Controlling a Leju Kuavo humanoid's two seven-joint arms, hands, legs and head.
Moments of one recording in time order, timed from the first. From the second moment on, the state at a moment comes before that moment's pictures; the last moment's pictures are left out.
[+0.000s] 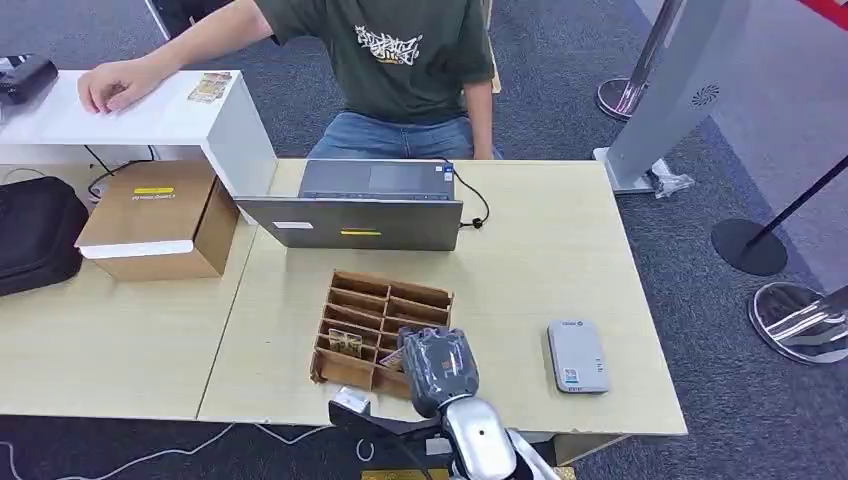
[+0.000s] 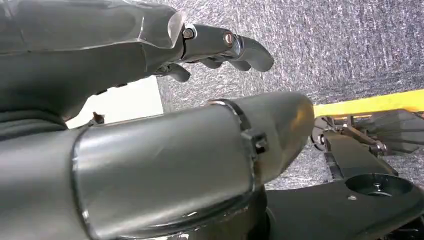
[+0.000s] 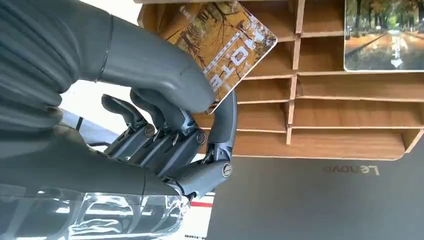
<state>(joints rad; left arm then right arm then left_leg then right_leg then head) -0.16 -0.24 1.03 -0.21 -1.08 0.07 0.20 -0.13 0.05 0.71 -1.44 1.31 -0.01 0.33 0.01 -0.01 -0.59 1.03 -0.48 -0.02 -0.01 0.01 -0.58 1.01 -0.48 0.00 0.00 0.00</state>
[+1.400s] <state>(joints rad) -0.14 -0.25 0.97 -0.21 -1.14 0.08 0.18 0.03 0.17 0.32 -1.78 0.96 -0.69 -0.19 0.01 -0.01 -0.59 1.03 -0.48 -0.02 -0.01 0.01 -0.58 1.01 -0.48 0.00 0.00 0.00</state>
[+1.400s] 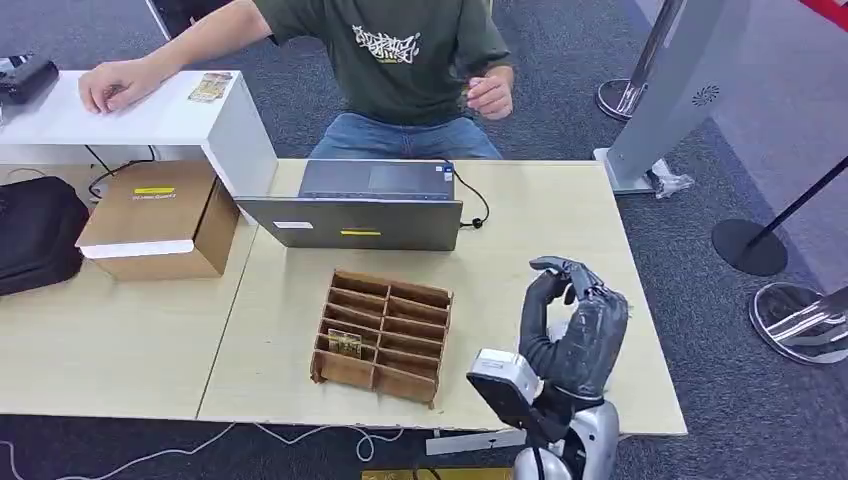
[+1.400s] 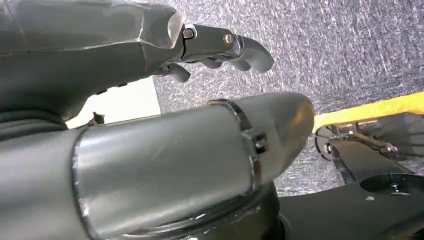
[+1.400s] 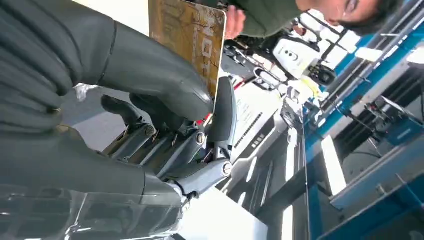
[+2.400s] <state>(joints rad) -0.16 -0.27 0.88 -0.21 -1.20 0.06 0.24 -0.69 0.31 0.40 -1.06 0.91 -0.67 0.00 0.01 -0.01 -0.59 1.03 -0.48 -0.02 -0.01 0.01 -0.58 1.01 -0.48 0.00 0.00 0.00</state>
